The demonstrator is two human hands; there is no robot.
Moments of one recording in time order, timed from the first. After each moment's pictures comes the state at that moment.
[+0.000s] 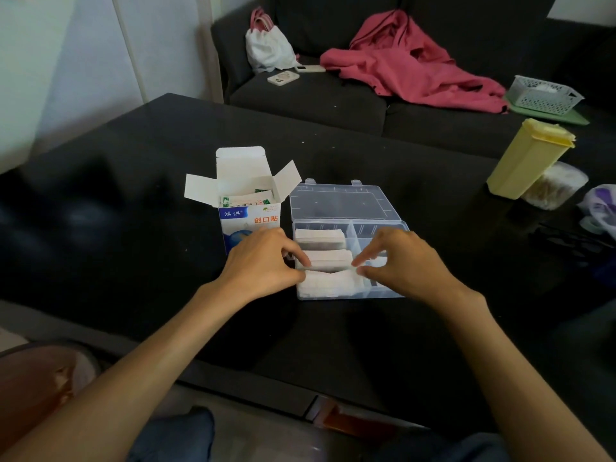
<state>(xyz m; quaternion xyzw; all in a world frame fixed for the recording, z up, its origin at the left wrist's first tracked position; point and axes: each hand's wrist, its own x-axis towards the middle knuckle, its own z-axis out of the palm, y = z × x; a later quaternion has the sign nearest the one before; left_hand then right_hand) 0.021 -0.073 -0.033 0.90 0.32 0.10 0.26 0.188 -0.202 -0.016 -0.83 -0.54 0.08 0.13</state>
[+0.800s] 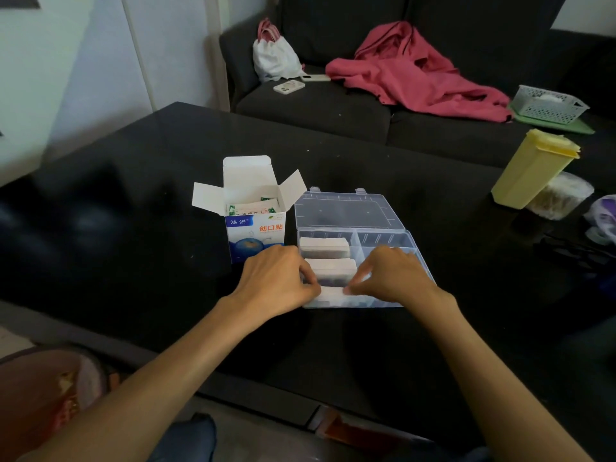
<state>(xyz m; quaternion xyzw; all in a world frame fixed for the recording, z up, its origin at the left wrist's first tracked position) 0.026 -0.086 -0.035 0.93 0.32 0.09 0.19 0.176 -0.178 -0.022 -0.88 -0.45 0.13 0.04</state>
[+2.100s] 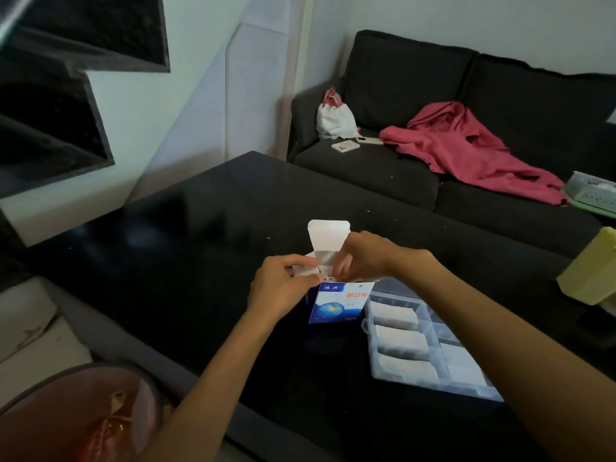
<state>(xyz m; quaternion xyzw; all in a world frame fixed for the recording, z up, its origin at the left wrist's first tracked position) -0.036 -0.004 -0.014 0.65 0.47 0.29 0.51 0.127 -0.026 0.043 -0.71 -0.69 0.14 -0.01</state>
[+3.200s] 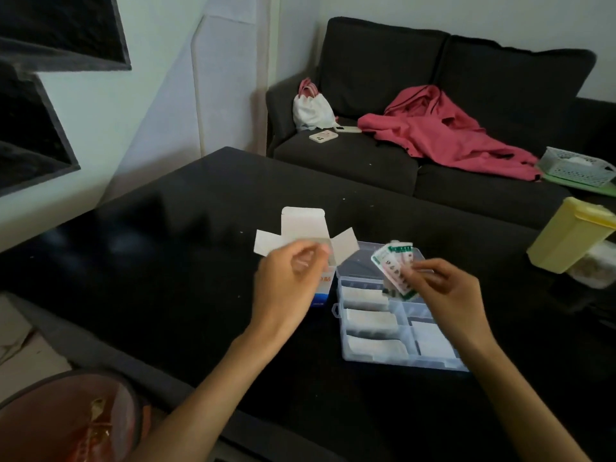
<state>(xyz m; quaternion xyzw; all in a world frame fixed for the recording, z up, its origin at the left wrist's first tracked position) -0.011 -0.065 0.011 0.71 0.36 0.41 0.44 0.158 -0.182 0.019 -0.72 -0.39 0.14 0.55</state>
